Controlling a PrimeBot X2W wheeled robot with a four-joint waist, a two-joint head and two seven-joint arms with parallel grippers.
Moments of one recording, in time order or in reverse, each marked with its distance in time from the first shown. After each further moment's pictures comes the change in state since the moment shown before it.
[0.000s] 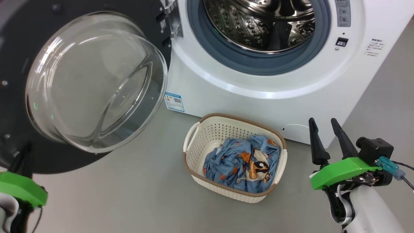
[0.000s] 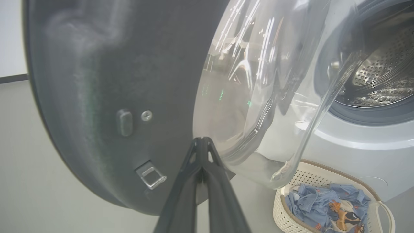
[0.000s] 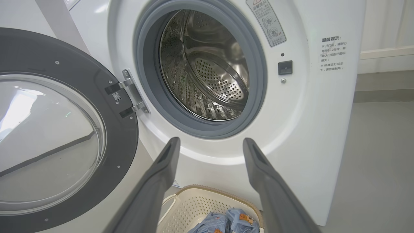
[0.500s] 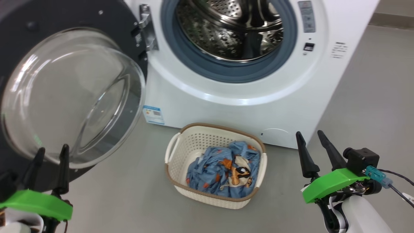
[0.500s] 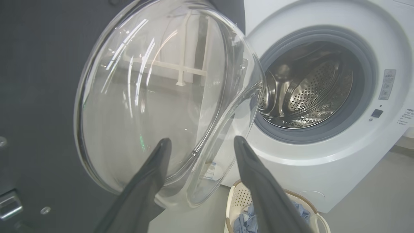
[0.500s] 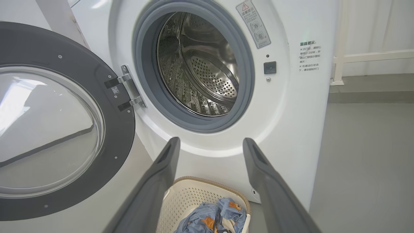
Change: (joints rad) left arm 0.240 -0.053 0.112 -0.399 0.030 0.111 -0.012; right arm 0.039 -0.017 0.089 -0.001 0.022 0.000 0.000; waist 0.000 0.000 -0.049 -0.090
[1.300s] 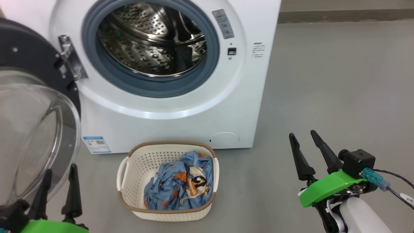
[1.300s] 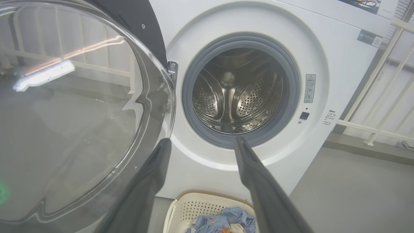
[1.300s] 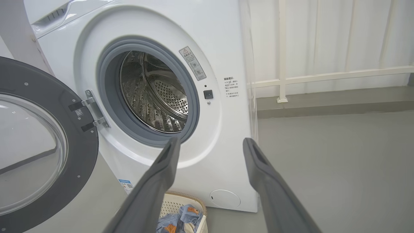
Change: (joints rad) left arm 0.257 -0.063 0.081 -0.342 0.045 0.129 -0.001; right arm 0.020 -0.033 0.078 -0.066 0.029 0.000 0.001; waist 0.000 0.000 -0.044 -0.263
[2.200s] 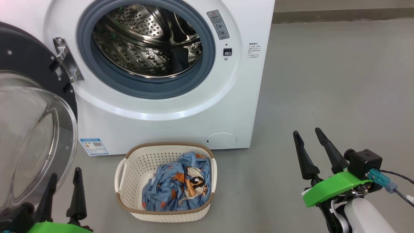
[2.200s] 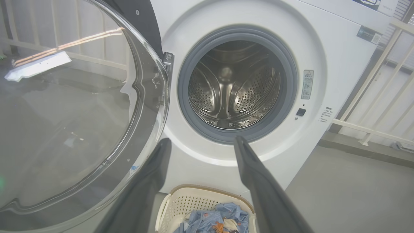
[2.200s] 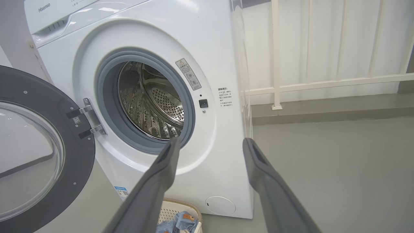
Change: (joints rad) left arm 0.011 -0.041 0.011 0.020 0.010 -0.038 0.000; right arm 0.026 -0.009 -0.025 -0.067 -0.010 0.000 0.011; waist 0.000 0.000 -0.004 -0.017
